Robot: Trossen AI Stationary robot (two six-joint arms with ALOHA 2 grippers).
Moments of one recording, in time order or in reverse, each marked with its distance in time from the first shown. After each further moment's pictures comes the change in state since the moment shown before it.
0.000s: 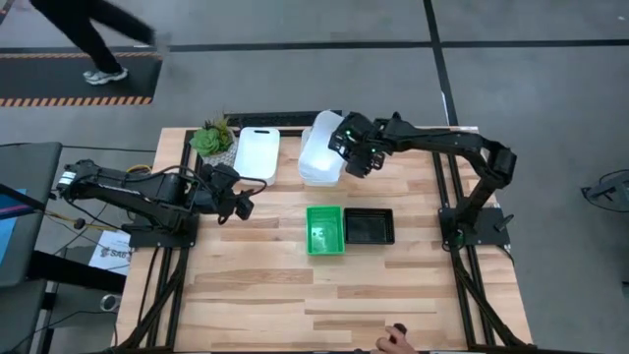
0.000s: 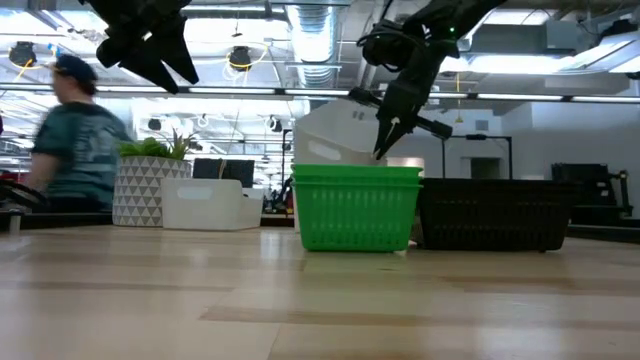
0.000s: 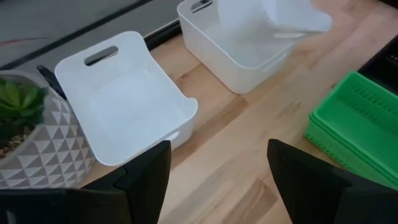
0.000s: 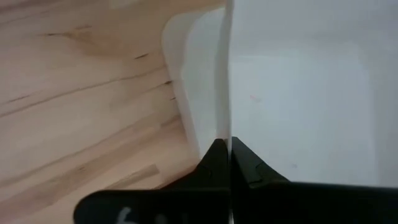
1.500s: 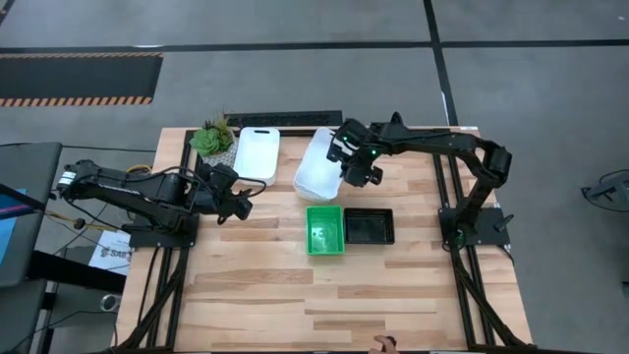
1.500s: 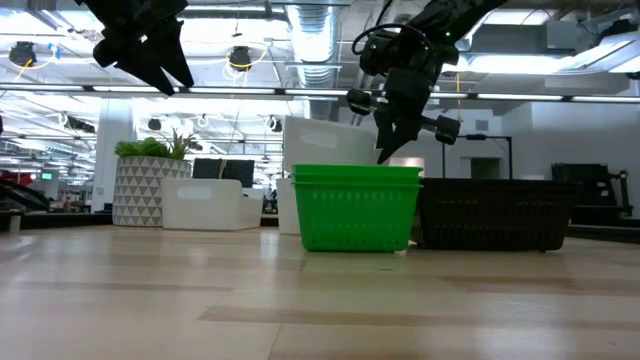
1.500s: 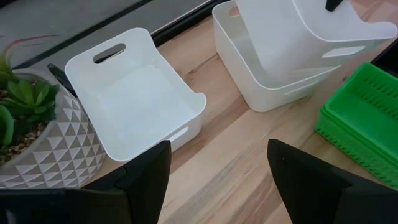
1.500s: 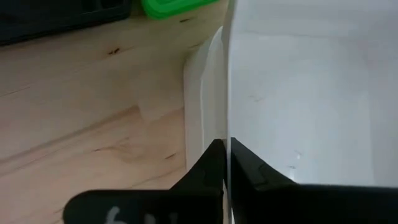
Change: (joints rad) left arm 0.000 0.000 0.000 -0.039 -0.007 0.000; right arm 0.026 0.034 0.000 -0.074 -0.307 0.142
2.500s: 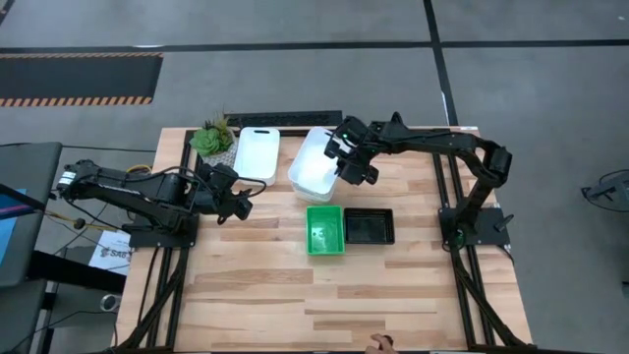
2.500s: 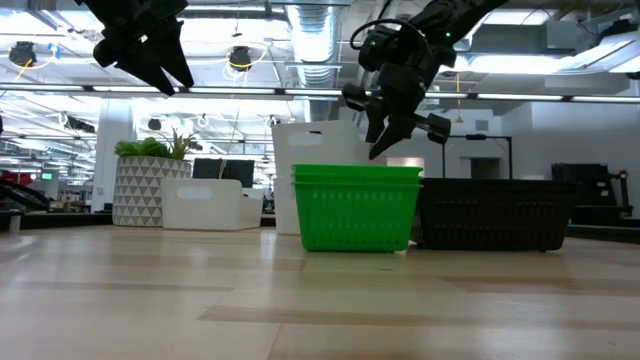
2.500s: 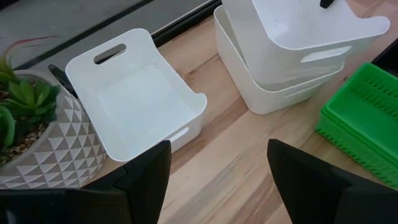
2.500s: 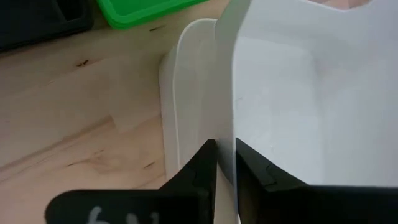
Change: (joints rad) left arm 0.000 0.000 0.000 0.000 -0.002 0.003; right arm -0.006 -0.001 0.000 0.075 -0.034 0.051
